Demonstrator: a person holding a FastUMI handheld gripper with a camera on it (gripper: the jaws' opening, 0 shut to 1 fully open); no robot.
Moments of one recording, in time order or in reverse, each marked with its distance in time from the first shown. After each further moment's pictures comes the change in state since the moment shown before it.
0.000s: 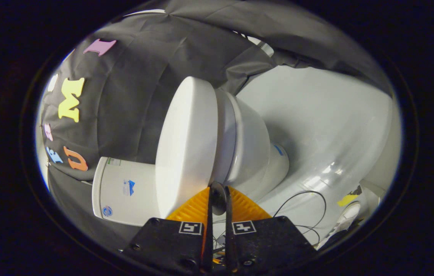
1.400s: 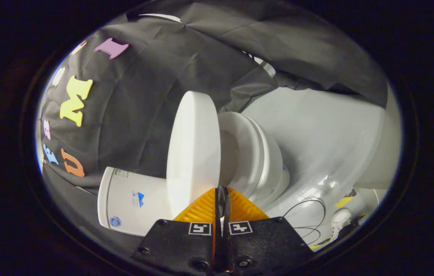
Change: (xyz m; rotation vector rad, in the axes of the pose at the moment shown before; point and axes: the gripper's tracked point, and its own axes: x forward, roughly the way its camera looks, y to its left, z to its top) arm -0.035 0.069 0.015 -0.065 -0.161 -0.057
